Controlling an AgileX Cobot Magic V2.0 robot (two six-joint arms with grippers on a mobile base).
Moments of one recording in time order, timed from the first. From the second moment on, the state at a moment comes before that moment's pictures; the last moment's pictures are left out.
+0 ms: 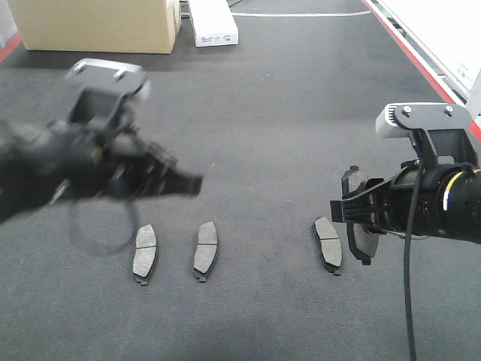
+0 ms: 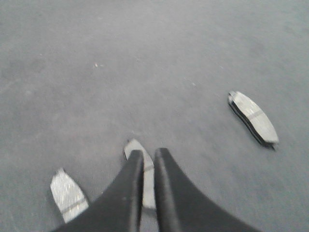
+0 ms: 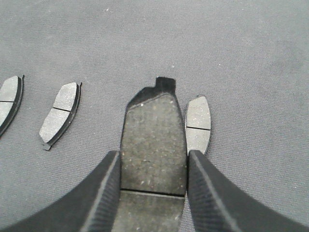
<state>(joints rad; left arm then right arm) -0.62 1.33 -1.07 0.21 0.53 -0.43 0.43 1.16 -0.90 -0.11 0.58 0.33</state>
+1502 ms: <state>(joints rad) -0.62 0.88 -0.67 0.23 0.41 -0.43 0.43 1.31 -0.98 -0.02 0.58 0.28</state>
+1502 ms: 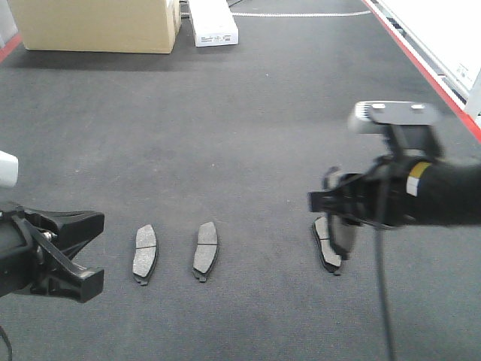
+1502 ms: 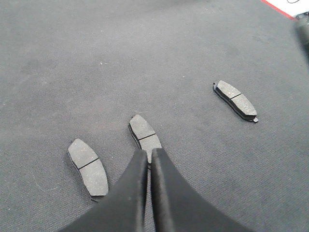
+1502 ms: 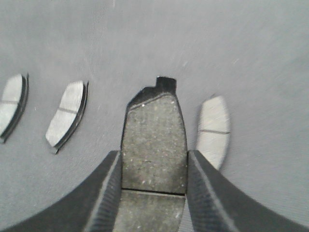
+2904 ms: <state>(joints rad) -0.62 0.88 -0.67 0.23 0.41 -0.43 0.43 1.97 -1.30 0.19 0.59 0.12</state>
